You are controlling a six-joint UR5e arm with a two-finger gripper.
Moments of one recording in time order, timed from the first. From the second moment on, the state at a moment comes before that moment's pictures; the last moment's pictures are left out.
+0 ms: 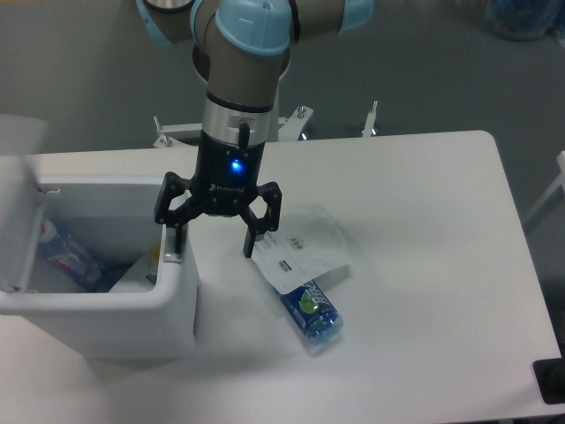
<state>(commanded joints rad) 2.35 -1.70 -1.66 -0.87 1.18 0.10</state>
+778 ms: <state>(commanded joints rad) 2.49 -1.64 -1.59 -0.88 1.21 0.25</state>
